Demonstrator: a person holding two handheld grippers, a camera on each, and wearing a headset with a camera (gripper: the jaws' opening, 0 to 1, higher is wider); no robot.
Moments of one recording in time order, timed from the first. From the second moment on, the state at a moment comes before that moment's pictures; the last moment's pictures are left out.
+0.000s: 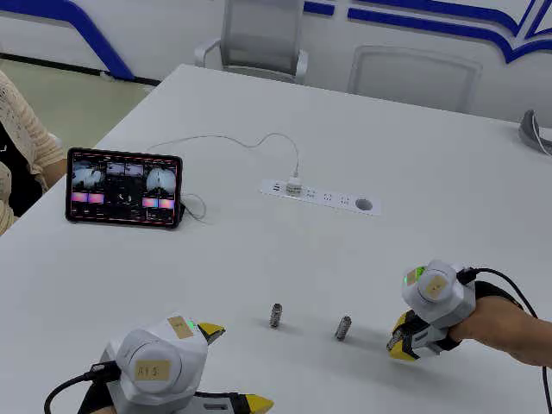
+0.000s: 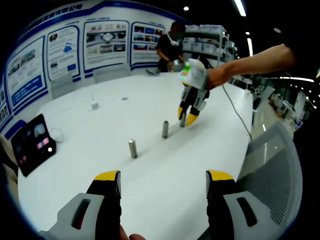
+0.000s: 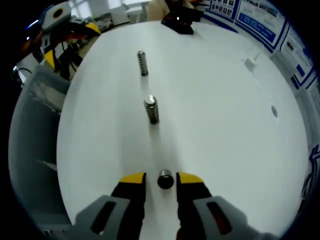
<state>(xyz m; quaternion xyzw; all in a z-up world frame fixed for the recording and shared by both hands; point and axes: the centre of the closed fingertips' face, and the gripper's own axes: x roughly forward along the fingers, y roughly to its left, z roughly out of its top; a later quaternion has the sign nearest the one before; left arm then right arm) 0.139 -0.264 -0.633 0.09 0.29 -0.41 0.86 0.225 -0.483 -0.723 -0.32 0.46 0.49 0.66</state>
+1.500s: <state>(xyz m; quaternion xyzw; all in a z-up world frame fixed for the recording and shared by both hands) 0.155 -0.280 -0.630 0.09 0.29 -0.41 0.86 0.210 -0.510 -0.657 -0.03 0.33 0.35 0.87</state>
